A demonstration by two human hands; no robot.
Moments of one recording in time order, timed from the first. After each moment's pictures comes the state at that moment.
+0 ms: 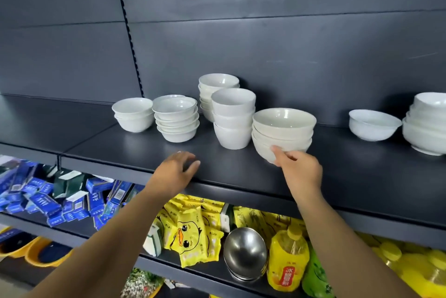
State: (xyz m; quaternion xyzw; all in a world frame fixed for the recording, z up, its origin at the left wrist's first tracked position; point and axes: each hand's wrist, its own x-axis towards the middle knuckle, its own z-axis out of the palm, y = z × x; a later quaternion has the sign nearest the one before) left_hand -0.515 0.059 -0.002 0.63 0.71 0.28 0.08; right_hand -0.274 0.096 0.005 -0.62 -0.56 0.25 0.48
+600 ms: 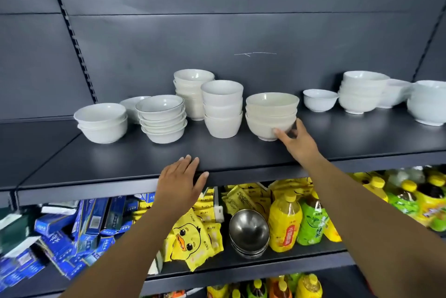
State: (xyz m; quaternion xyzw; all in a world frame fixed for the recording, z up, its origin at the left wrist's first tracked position) left_hand -0.562 0.056 -0.036 0.79 0.59 0.16 -0.04; right_hand -0.288 0.077 0.006 -0.68 -0.51 0.23 0.48
